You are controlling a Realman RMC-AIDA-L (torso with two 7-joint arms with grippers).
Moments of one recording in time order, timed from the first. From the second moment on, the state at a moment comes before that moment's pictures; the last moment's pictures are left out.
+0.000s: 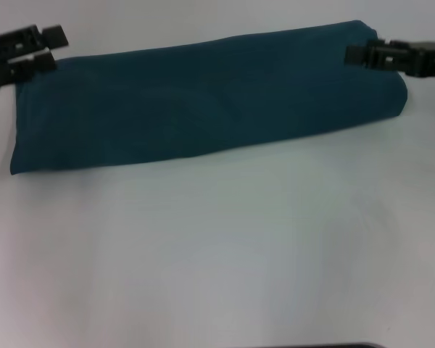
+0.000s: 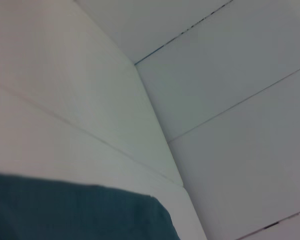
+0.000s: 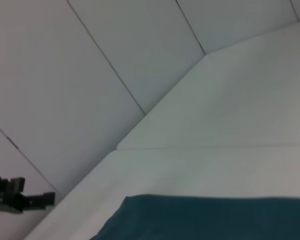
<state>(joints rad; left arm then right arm) -0.45 -2.00 -2.59 -0.82 -1.22 1.66 -2.33 0.43 2.04 -0.69 -0.86 -1.90 -1.54 1.93</state>
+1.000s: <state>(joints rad) -0.44 -1.98 -2.60 -0.69 -1.07 1.57 -2.43 0.46 1.97 -0.64 -0.70 -1.97 -1.41 1.87</state>
